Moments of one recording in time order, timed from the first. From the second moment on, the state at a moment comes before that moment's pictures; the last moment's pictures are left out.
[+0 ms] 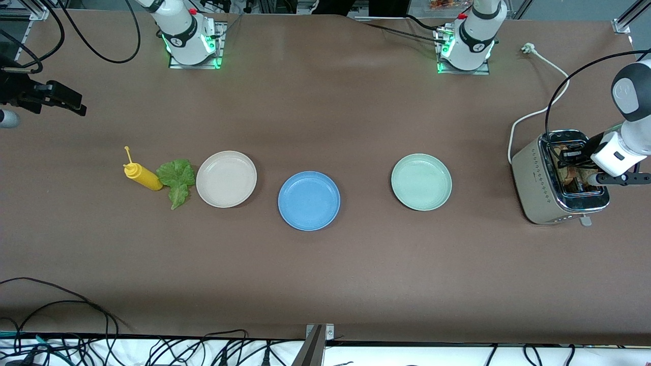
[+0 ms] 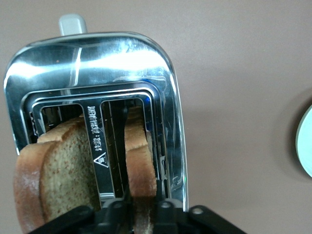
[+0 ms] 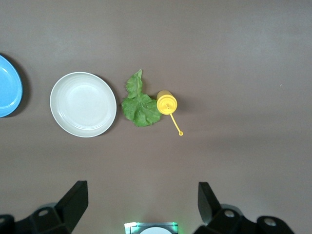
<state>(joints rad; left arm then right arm) 0.13 0.14 0.13 -2.02 0.01 2.05 0.23 0.06 0.01 -0.08 -1.56 -0.01 1.47 0.02</state>
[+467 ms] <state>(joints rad) 0.13 0.10 0.13 -2.00 0.01 1.96 0.23 0.06 0.01 -0.08 -1.56 -0.01 1.47 0.02</state>
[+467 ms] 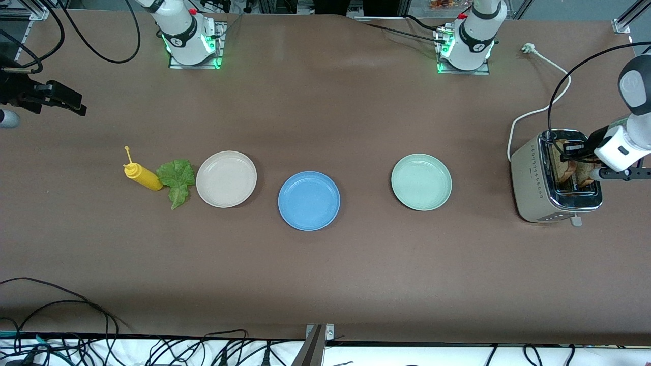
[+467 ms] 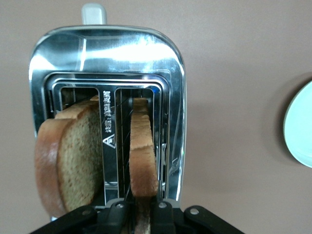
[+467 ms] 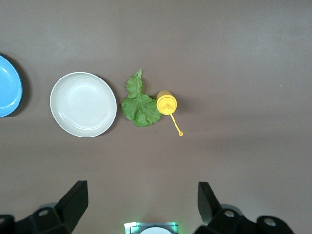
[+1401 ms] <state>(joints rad) 0.11 0.06 0.13 -1.80 0.01 1.70 0.23 0.06 0.01 -0.08 -1.56 -0.01 1.47 0.02</state>
